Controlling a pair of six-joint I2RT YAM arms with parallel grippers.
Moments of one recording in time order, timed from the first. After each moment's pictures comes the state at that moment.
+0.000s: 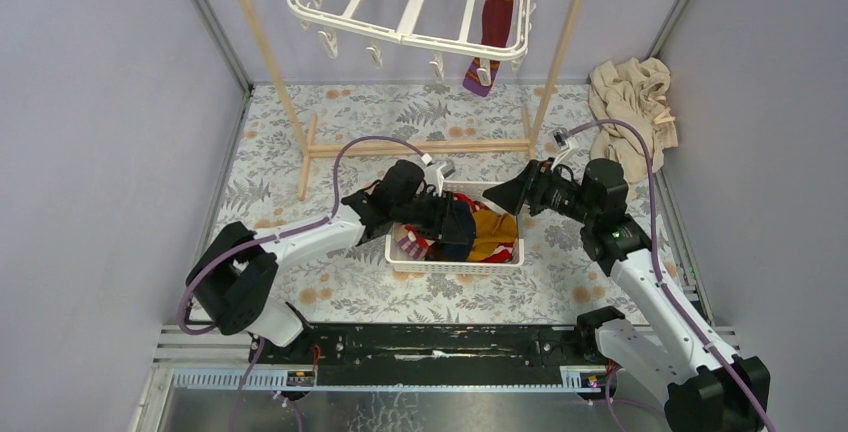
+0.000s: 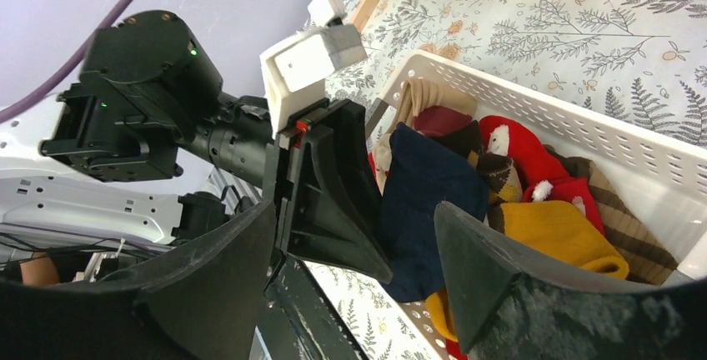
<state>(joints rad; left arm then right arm) -0.76 1.50 0.87 -0.02 0.54 -0.64 0.29 0.88 0.66 0.01 -0.64 0.62</state>
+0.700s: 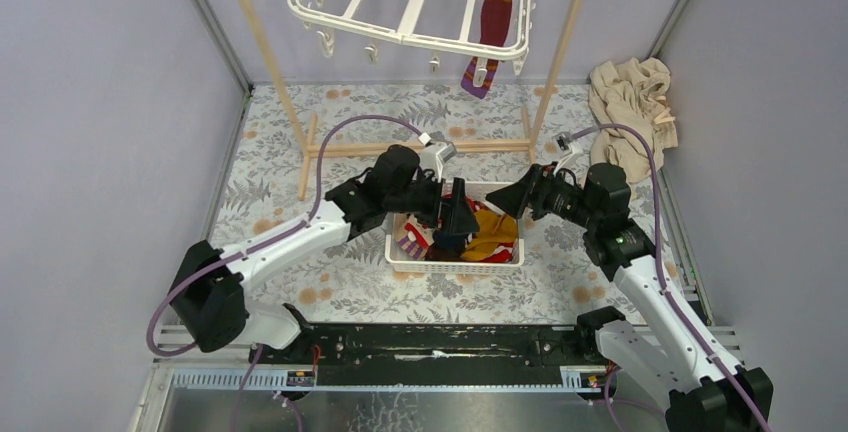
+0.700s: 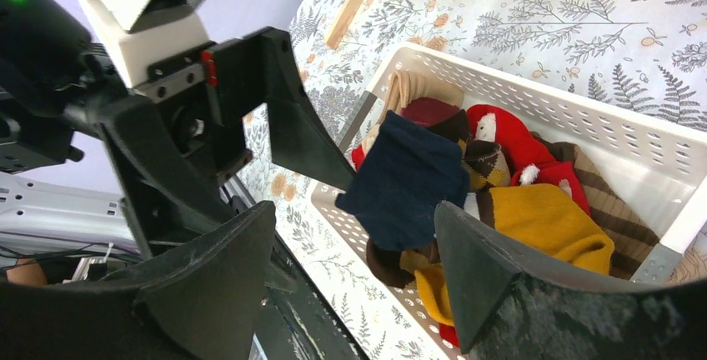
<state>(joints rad) -0.79 1.40 1.02 -0.18 0.46 -0.55 0.29 0.83 0.65 -0.06 -0.61 0.60</state>
